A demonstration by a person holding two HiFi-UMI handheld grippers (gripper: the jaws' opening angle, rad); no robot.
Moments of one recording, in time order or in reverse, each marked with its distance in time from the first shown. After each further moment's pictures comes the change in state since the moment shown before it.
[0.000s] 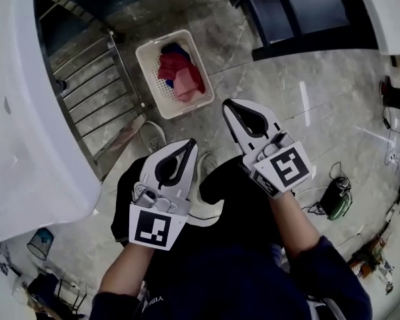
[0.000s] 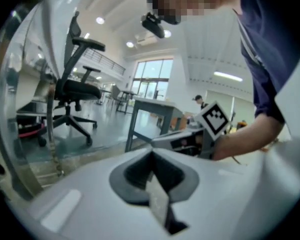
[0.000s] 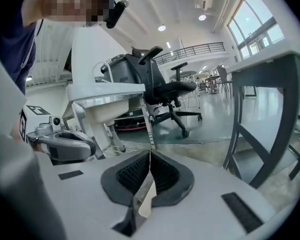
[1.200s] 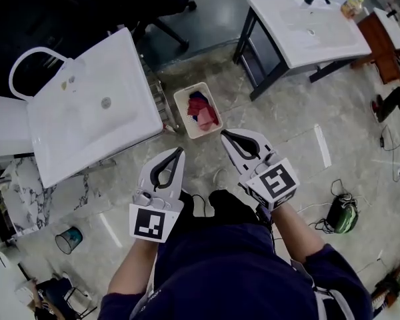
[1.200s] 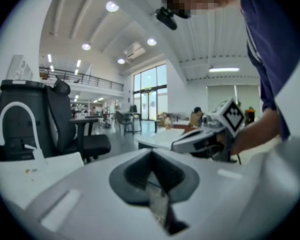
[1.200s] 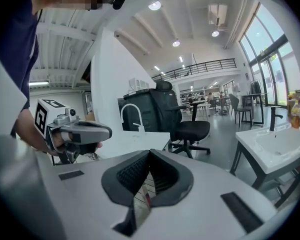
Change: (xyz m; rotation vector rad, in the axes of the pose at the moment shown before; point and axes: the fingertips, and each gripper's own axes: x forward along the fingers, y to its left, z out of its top) left arm -0.204 -0.101 0.310 0.167 -0.123 0.183; right arm -0.221 0.164 0.263 -0.112 -0.110 0.067
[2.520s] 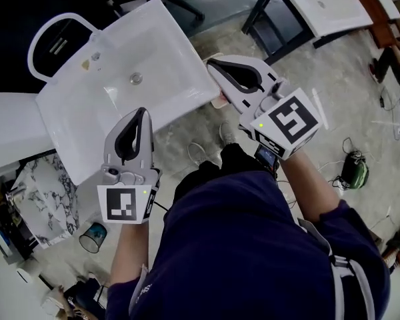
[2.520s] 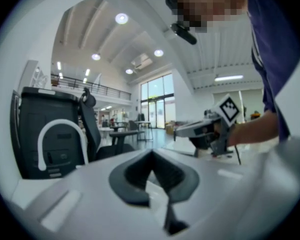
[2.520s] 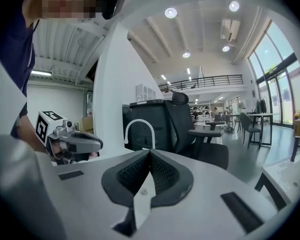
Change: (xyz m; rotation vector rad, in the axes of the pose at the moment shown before) left arm -0.143 0.236 0.030 0.022 -0.086 0.063; right arm 0.167 0.129 0.159 -0.126 -0.124 -0.007
